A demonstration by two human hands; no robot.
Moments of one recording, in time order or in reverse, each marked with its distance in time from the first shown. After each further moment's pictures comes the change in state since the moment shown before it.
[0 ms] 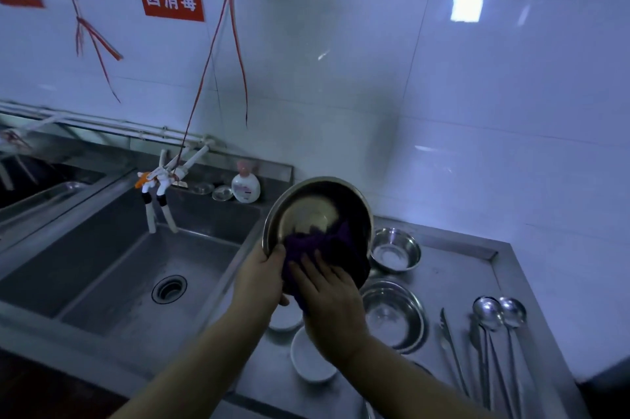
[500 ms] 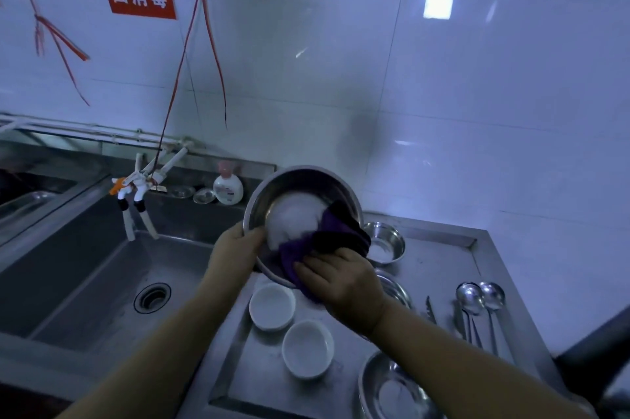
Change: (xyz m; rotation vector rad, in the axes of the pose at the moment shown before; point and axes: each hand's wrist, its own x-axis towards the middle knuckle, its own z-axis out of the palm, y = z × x) left_hand 0.018 0.031 -0.016 0.039 -0.094 0.008; right_hand 0.011 0.048 -0.022 -0.077 0.159 -0.369
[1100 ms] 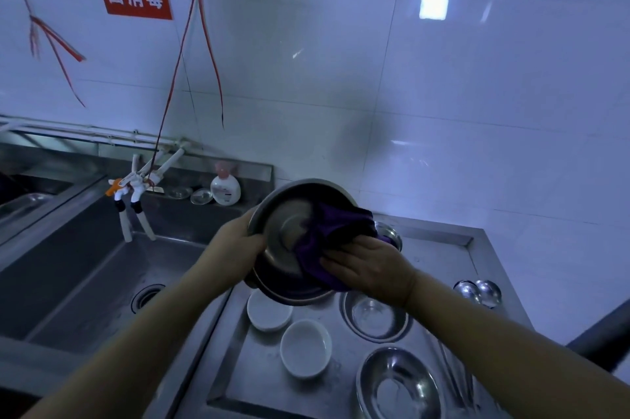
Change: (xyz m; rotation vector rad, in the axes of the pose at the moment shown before) left_hand -0.007 0.024 -0.012 0.256 -0.224 0.189; right_hand -0.013 0.055 -0.025 -0.095 -0.142 -0.285
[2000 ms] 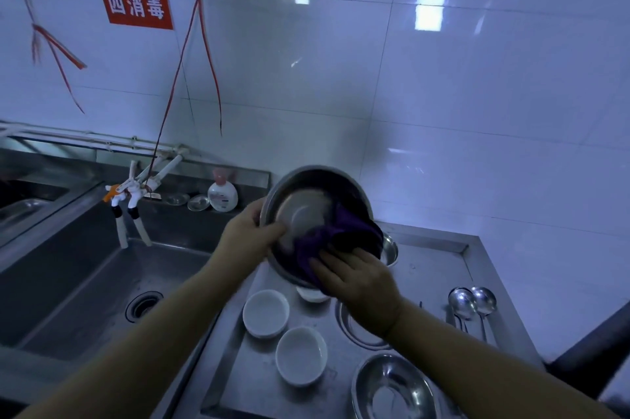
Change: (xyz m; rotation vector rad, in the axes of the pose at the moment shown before) left_hand 0.009 0.012 0.022 -0.130 0.104 0.008; right_hand 0.013 -0.035 -0.006 -0.066 0.116 0.298
